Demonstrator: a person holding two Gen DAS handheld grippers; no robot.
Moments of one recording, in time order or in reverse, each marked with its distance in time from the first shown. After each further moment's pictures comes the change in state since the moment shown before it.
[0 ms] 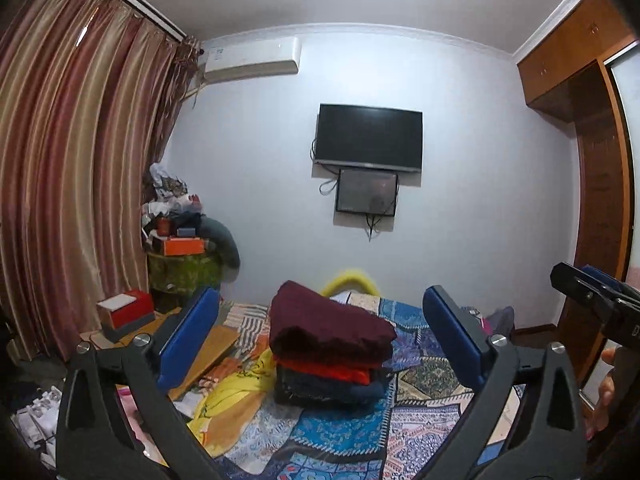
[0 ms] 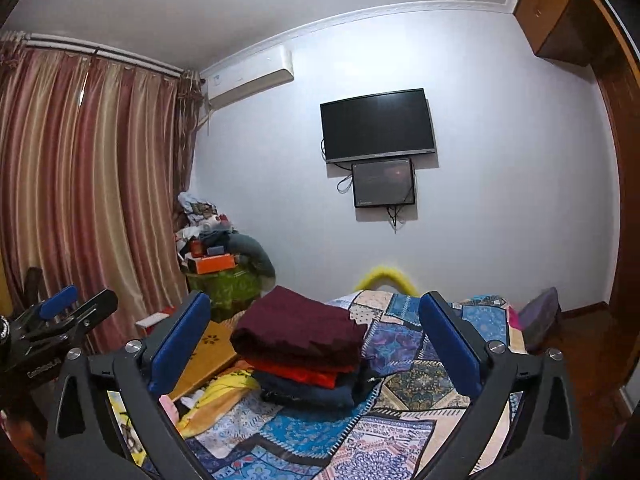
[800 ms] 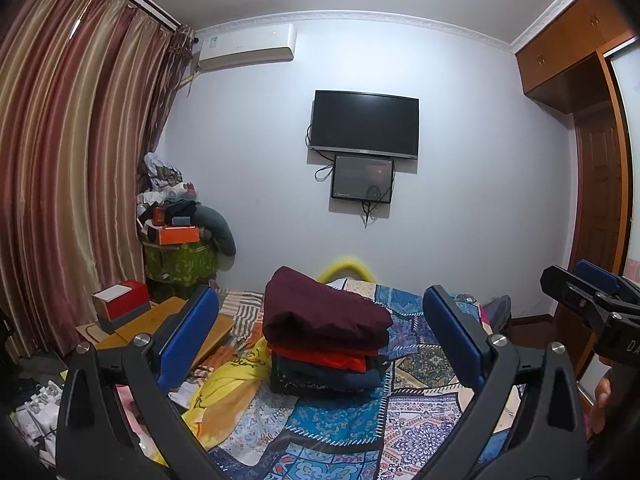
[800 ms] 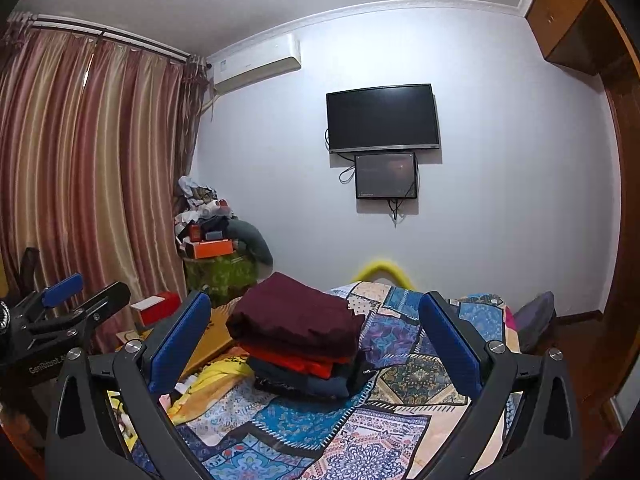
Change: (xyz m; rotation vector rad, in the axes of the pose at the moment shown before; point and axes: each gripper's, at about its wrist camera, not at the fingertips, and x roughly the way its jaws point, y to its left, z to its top) left arm 0.004 -0.003 -0.013 0.005 0.040 -0.018; right arm -0.006 0.004 -0.014 -0.044 0.032 -0.010
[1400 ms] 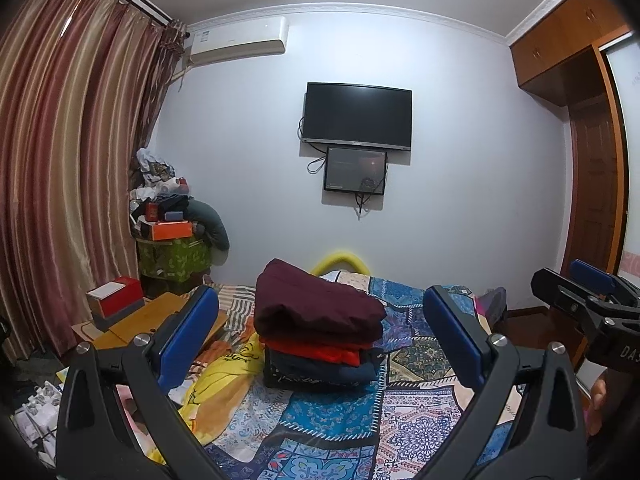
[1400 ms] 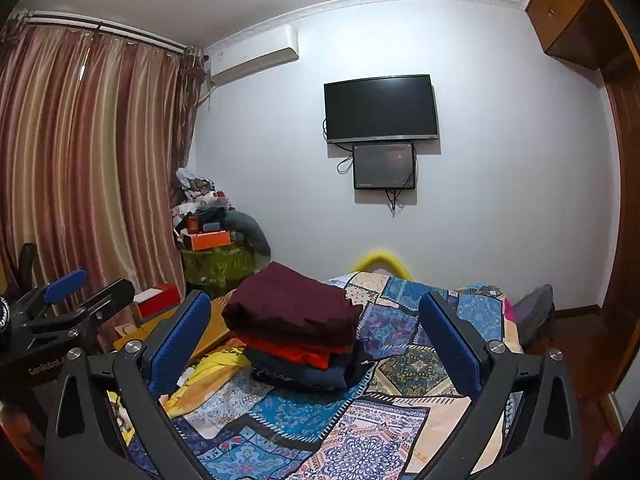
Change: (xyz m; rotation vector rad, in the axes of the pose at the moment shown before) left arm 0.007 -0.004 -0.005 0.017 0.024 -0.027; right arm 0.003 -0.002 -0.003 0.006 0.035 -0.006
